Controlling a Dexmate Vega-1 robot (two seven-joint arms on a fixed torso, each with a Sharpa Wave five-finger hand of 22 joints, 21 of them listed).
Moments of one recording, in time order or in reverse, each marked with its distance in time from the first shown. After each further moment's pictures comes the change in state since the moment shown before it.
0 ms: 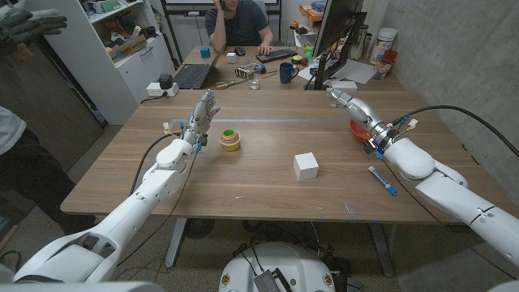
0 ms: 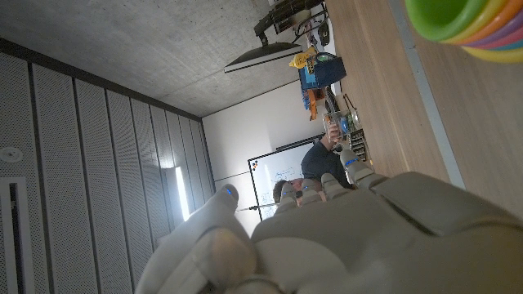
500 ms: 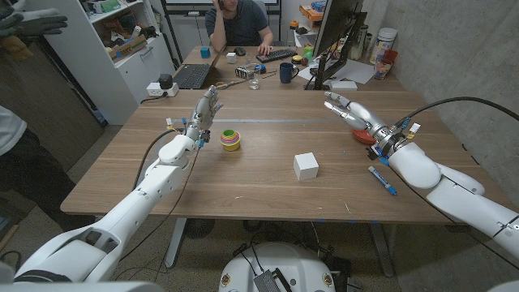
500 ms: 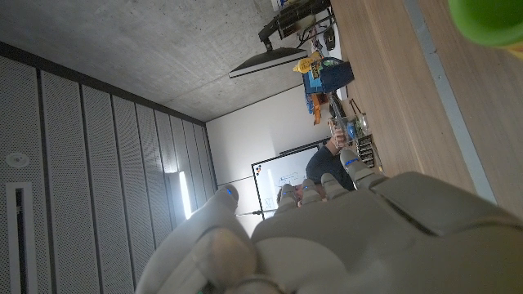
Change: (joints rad) left arm -0.019 -0.006 0.013 -0.013 0.009 0.015 -0.002; left_hand 0.000 0.000 0.000 0.000 0.000 0.000 0.000 0.003 0.000 0.000 0.000 0.000 0.000 0.000 0.000 0.000 0.000 0.000 0.000 0.000 0.000; right arm -0.143 -0.083 0.082 -0.193 -0.274 -0.127 -0.127; right_hand 0.012 -0.067 -0.034 -0.028 0.012 -0.011 -0.011 0.000 0.000 -0.014 -0.011 -0.008 0.000 0.008 -0.003 0.000 0.000 0.056 0.070 0.000 -0.002
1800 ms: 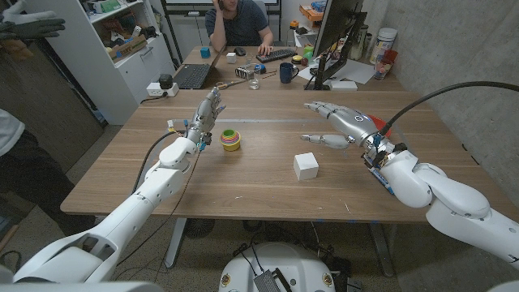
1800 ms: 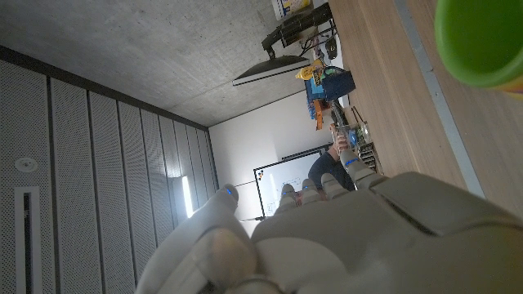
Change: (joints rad) left arm 0.039 0.015 0.002 -0.050 0.001 0.000 -0.001; left_hand 0.000 0.000 0.000 0.000 0.000 0.000 0.000 0.000 0.000 0.000 0.000 0.000 0.000 0.000 0.000 0.000 0.000 0.000 0.000 0.000 0.000; right arm -0.120 -0.059 -0.006 -0.312 -0.548 -0.347 0.076; right_hand 0.195 -0.118 -0.041 -0.160 0.034 0.026 -0.148 0.003 0.000 -0.018 -0.064 -0.008 0.000 0.111 -0.031 -0.001 0.000 0.283 0.089 -0.053 -0.005
